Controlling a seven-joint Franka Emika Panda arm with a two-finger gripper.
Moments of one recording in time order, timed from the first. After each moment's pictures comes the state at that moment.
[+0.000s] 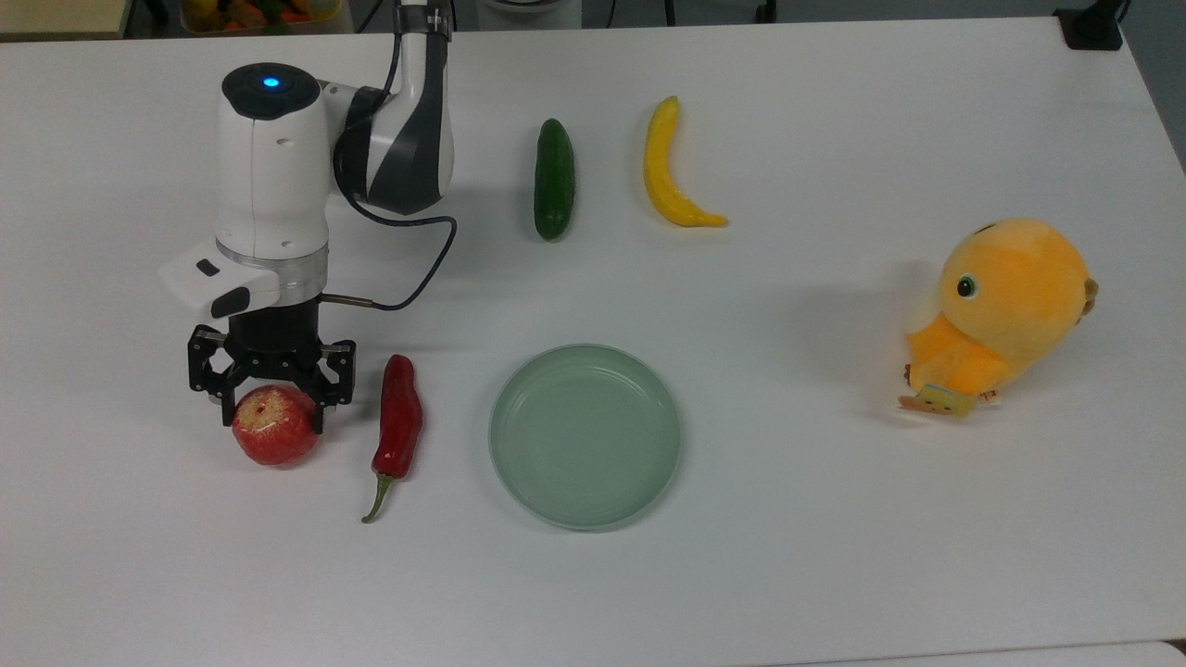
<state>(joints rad) -0.18 0.70 -0.01 -1.48 -0.18 2.73 -0.13</state>
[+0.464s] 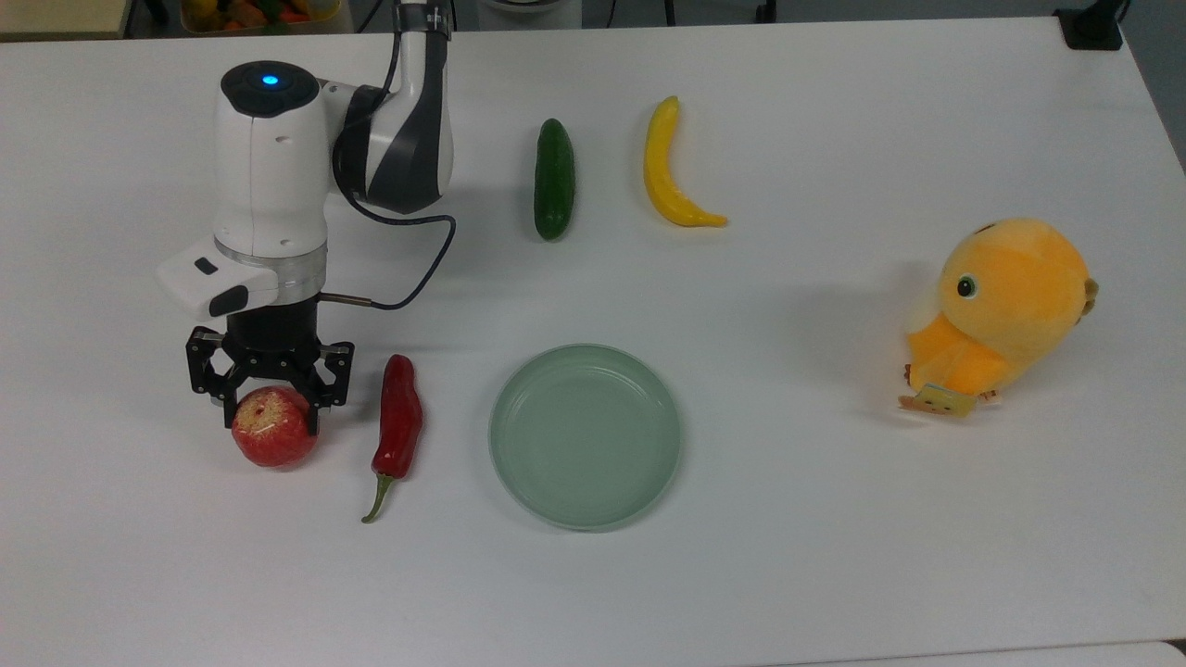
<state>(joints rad) -0.18 0.70 -0.01 -1.48 -0.18 2.73 -0.13</state>
